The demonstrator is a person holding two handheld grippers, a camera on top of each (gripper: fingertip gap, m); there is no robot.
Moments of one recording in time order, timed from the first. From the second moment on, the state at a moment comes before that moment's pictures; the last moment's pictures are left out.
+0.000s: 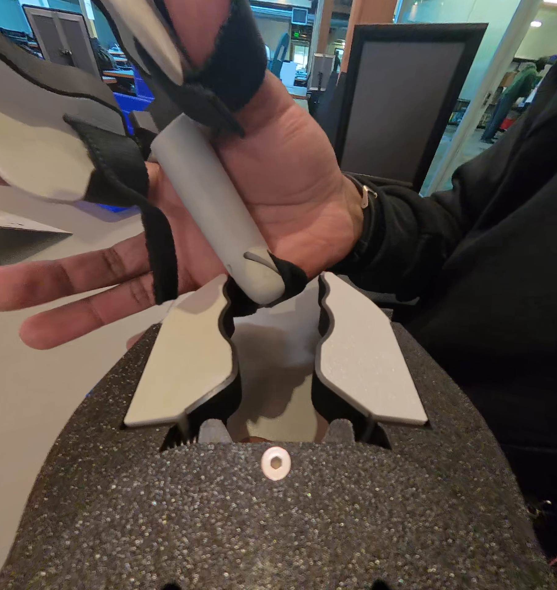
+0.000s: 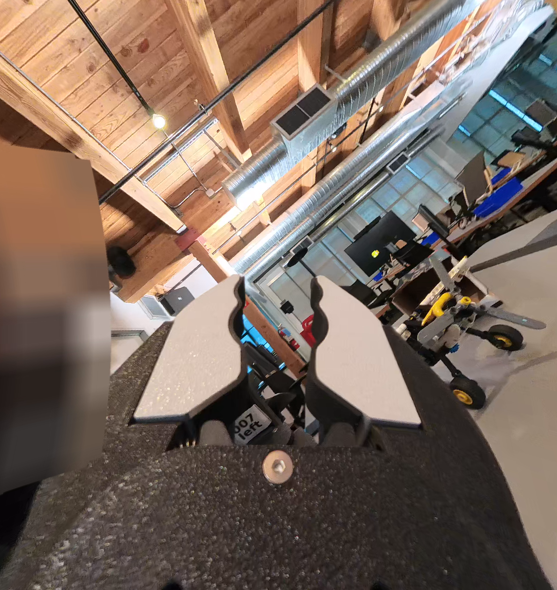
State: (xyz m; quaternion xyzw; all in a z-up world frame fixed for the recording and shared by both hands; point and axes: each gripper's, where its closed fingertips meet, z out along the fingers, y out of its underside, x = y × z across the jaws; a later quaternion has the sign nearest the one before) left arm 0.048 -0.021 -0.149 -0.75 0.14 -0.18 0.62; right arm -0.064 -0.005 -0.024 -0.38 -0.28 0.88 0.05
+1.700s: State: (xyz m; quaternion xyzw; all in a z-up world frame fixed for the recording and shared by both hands) left arm 0.004 -0.091 -0.096 -0.66 0.07 -0.12 0.74; right arm -0.079 -0.001 -0.233 -0.39 -0.85 0.32 0.13
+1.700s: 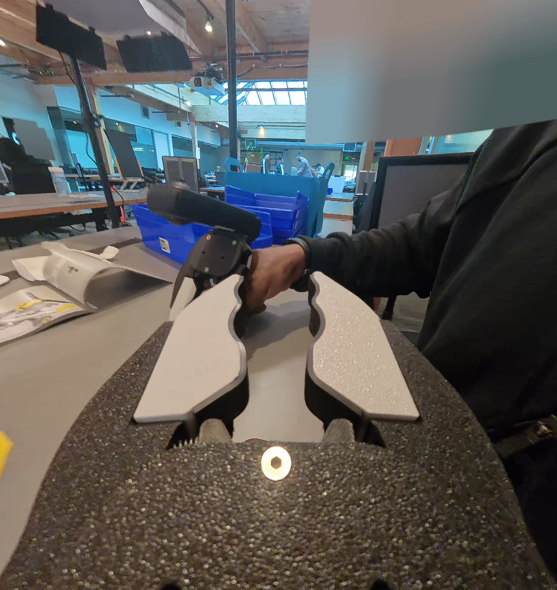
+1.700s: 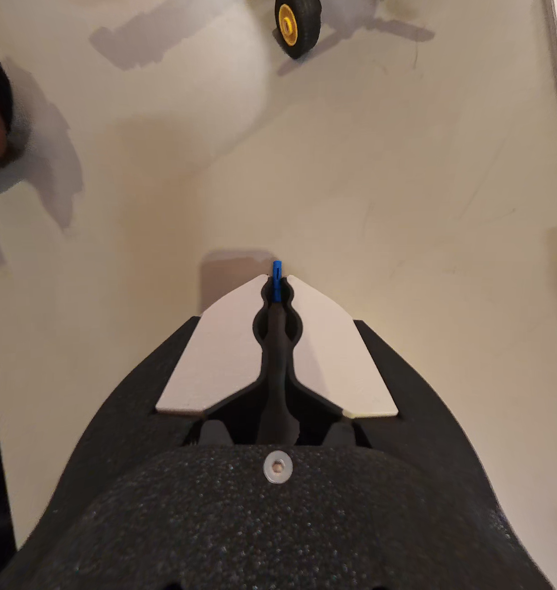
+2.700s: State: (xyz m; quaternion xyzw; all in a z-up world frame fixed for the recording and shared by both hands) left arm -0.261 -0.179 -0.190 -0.85 -0.04 0.10 0.52; right arm -0.154 0.001 -0.212 -0.38 -0.81 0.45 0.04
